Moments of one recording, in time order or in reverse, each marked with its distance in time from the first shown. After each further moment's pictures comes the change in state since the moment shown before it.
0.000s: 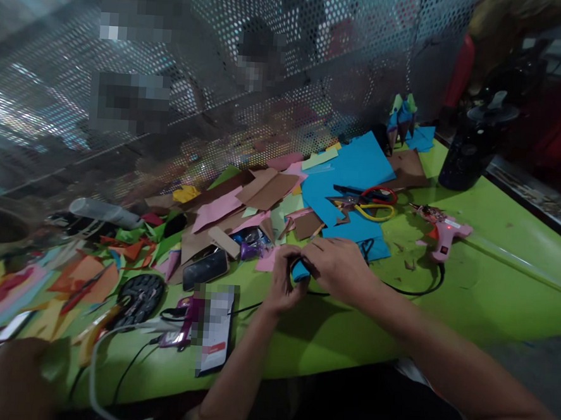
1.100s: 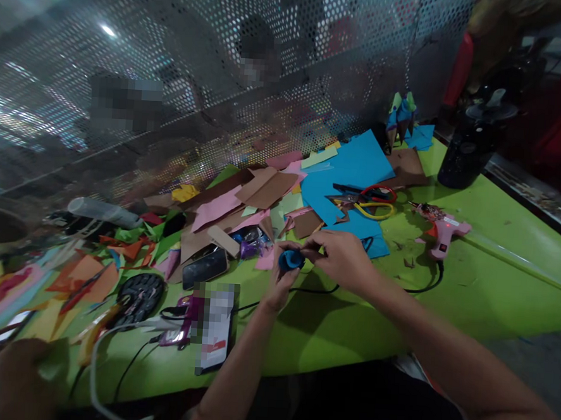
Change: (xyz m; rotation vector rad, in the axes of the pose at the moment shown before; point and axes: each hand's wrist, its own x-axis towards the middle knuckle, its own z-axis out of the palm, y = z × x) left_hand -0.010 -0.015 0.004 -0.422 0.010 -0.348; right_hand 0.009 0.008 -0.006 0.405 -0.080 0.291
